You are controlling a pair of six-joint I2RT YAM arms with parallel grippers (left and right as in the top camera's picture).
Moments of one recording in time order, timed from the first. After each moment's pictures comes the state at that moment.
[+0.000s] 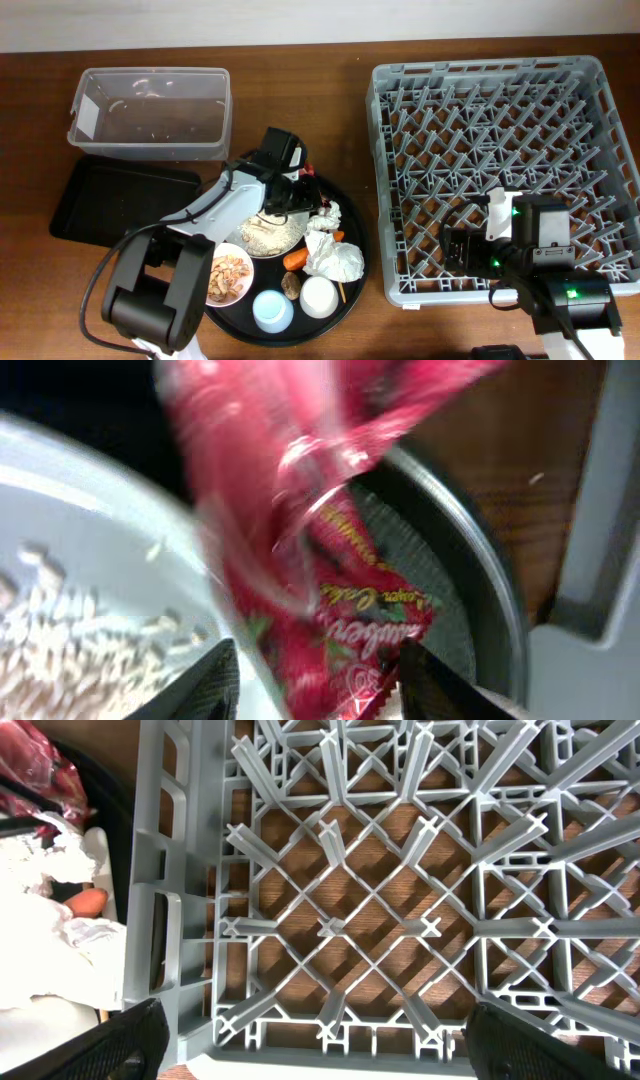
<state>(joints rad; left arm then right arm) -0.40 1.88 1.14 -0.50 0.31 -0.47 0.03 0.84 0.84 -1.01 -0.12 0.08</state>
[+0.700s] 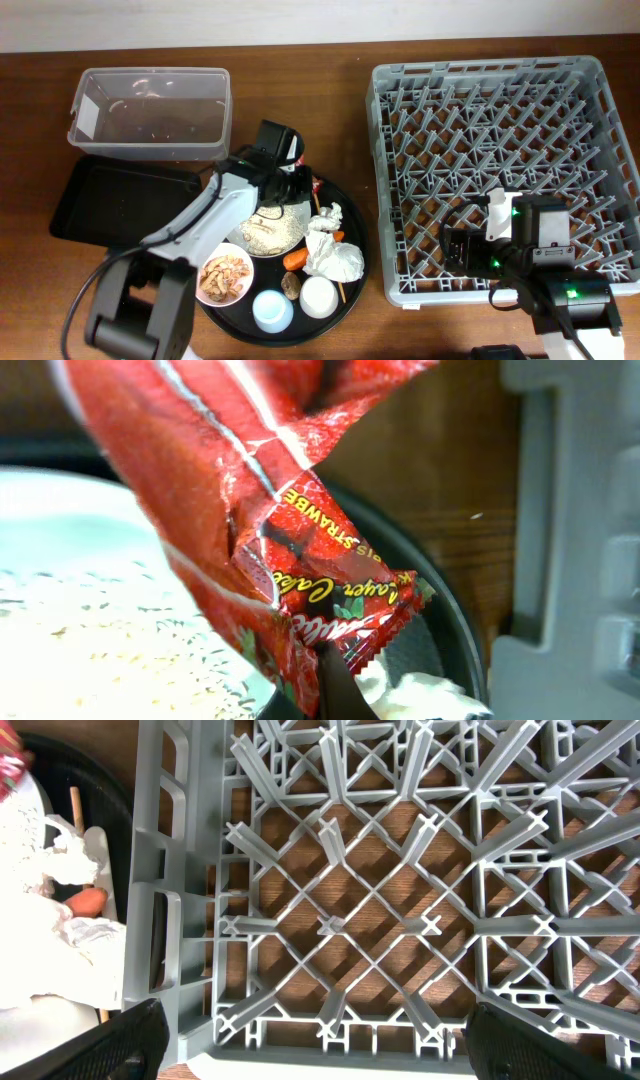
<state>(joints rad) -0.40 1.77 1.15 -0.51 0.23 -0.46 0.03 0.84 0.84 -1.01 -0.12 0.08</state>
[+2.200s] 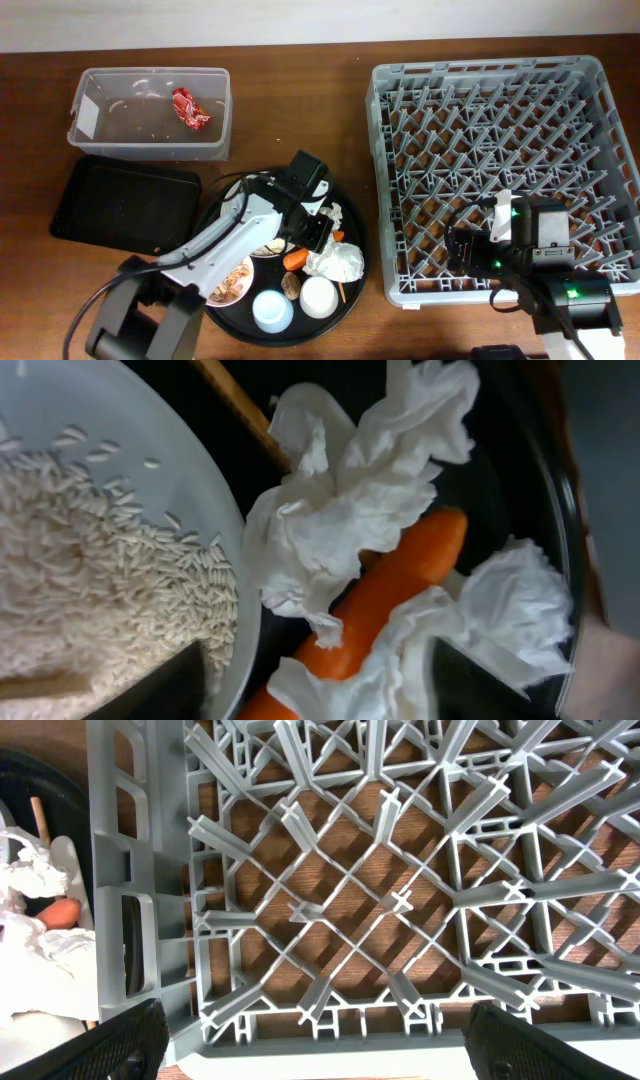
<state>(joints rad) -0.58 1.71 1.10 -0.76 0.15 -0.15 0.03 0.84 0.85 -1.04 -0.06 0.16</state>
